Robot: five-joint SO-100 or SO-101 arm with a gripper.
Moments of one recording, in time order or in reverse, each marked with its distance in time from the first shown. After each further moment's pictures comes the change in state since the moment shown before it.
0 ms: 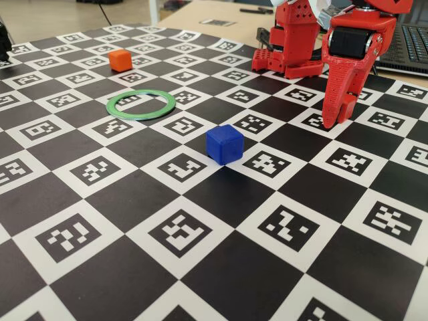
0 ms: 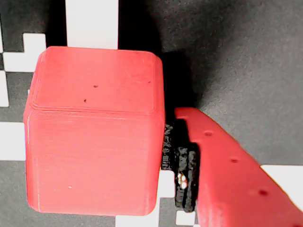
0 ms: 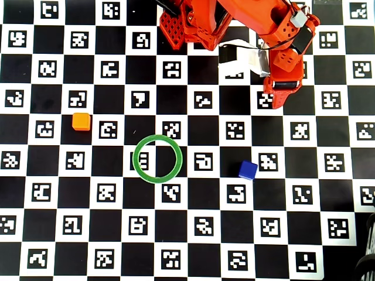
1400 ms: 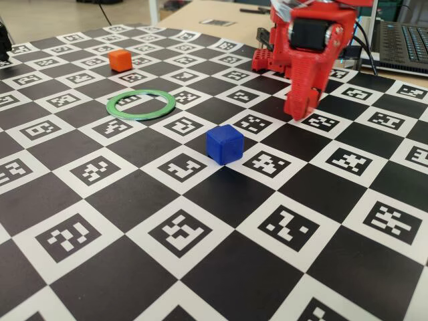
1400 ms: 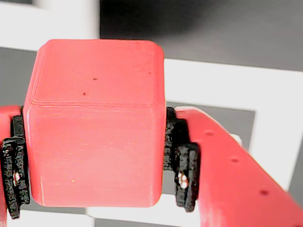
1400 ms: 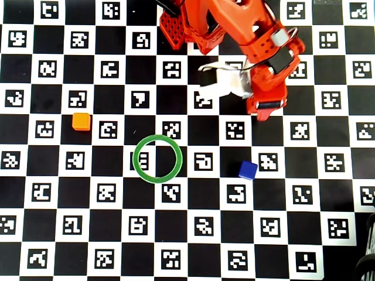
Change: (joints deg) arm 24.1 6.8 -4.5 8.3 -29.6
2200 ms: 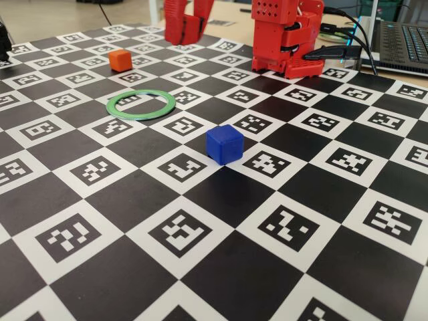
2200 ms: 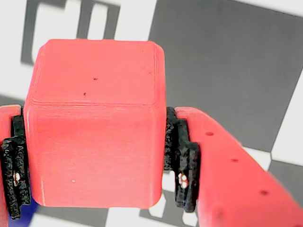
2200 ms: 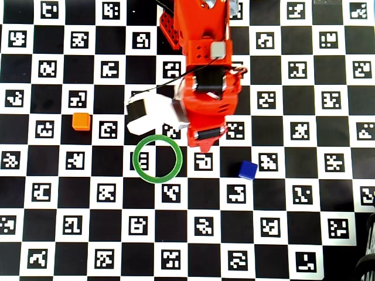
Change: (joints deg) arm 38.2 -6.2 -28.9 19.5 -41.7
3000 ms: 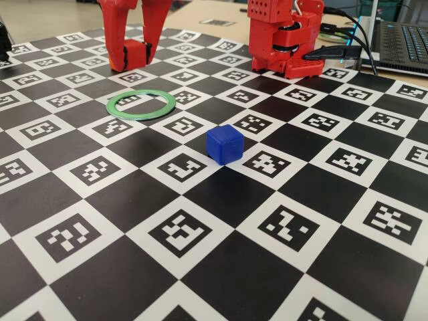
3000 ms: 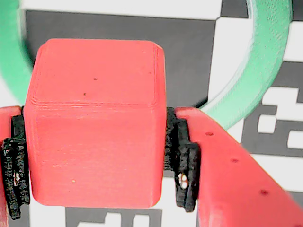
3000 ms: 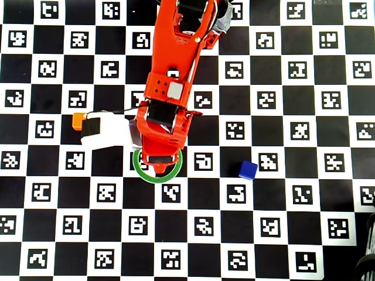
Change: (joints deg) arm 9.8 -17.0 -1.3 -13.3 -1.4
